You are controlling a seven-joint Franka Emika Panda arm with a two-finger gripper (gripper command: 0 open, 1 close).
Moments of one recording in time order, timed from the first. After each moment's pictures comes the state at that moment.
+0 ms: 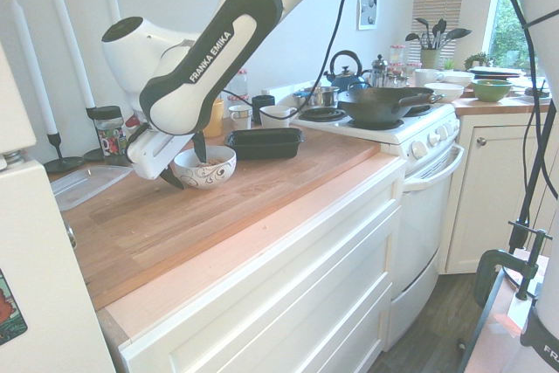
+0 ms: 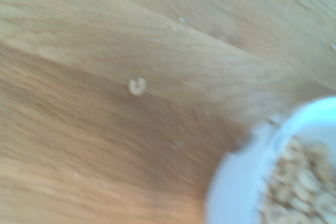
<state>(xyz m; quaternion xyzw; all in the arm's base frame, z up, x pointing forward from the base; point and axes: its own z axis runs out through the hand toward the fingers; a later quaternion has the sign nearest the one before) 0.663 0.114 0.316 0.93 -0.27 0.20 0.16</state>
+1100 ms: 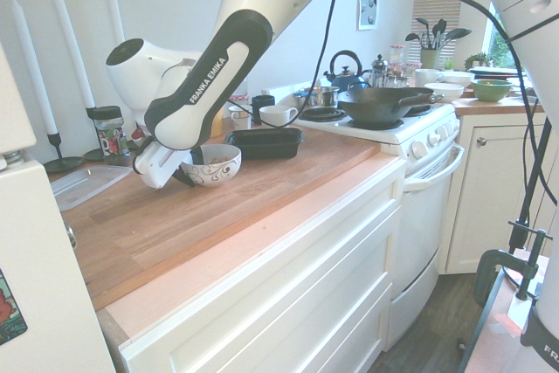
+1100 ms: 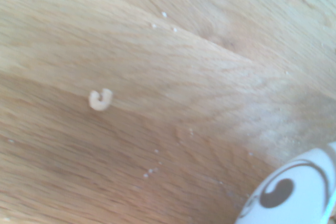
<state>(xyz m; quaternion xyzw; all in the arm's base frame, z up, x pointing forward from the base) 0.678 0.096 0.304 0.92 -0.27 0.20 0.18</state>
